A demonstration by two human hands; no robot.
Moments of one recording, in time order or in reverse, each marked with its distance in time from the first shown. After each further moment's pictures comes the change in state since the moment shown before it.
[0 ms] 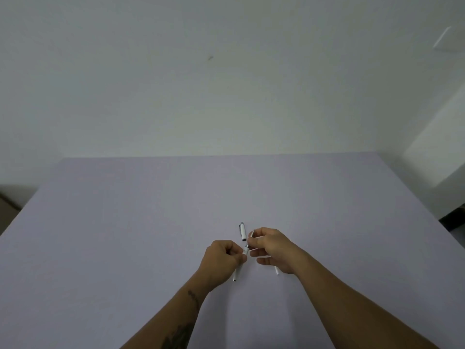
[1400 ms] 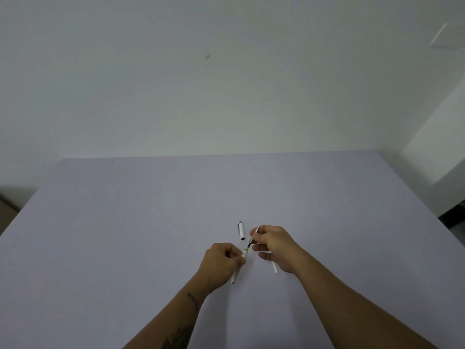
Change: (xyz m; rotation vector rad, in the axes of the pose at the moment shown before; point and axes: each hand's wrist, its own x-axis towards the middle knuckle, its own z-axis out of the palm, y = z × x) left_hand -0.002 -0.004 0.005 0.012 -0.019 -0.046; right_hand 0.000 0.004 -0.005 0.106 0.101 -0.032
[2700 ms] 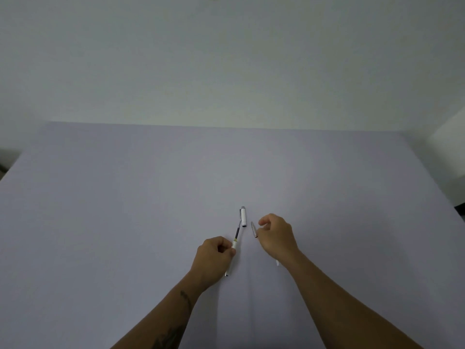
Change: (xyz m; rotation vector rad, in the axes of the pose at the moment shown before) left_hand 0.030 -0.041 0.010 -0.005 0.083 -0.116; right_hand 0.057 0.032 0.003 -0.579 0.275 -0.164
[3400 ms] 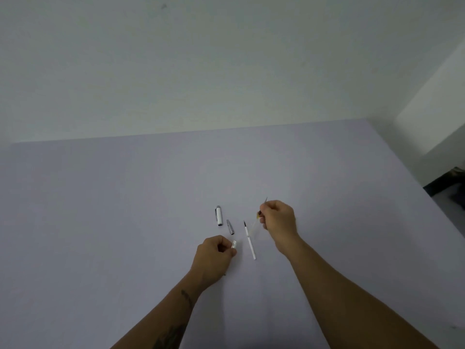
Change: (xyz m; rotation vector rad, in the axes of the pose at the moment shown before) left_hand -0.010 0.033 0.045 0.060 -0.047 0.071; right_hand 0.005 0.020 -0.055 0.606 0.170 0.172
